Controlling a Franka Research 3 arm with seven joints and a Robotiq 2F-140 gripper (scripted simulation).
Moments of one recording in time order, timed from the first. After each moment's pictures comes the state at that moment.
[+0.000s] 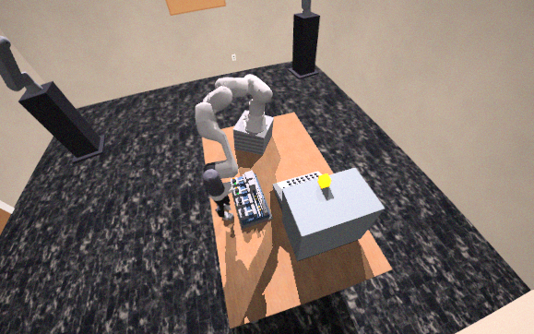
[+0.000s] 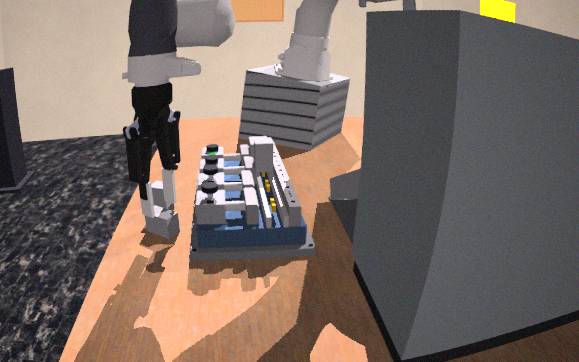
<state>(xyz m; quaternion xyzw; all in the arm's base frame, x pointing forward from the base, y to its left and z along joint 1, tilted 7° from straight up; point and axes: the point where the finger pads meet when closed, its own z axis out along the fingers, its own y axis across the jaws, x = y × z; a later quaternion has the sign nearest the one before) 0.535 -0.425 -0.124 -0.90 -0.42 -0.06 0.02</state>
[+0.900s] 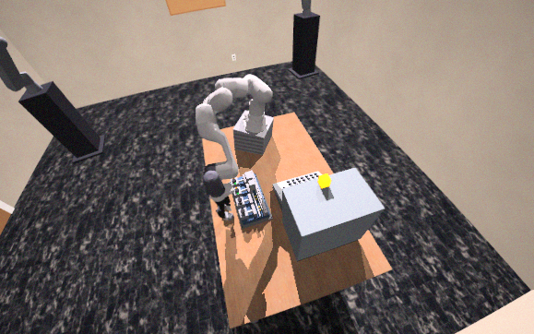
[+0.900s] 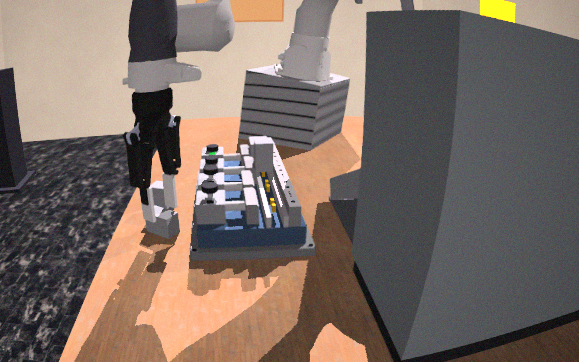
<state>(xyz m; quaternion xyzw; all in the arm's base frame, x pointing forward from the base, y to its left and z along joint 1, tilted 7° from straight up) 0.536 -0.423 -0.134 -0.90 -0.42 -0.06 0.02</state>
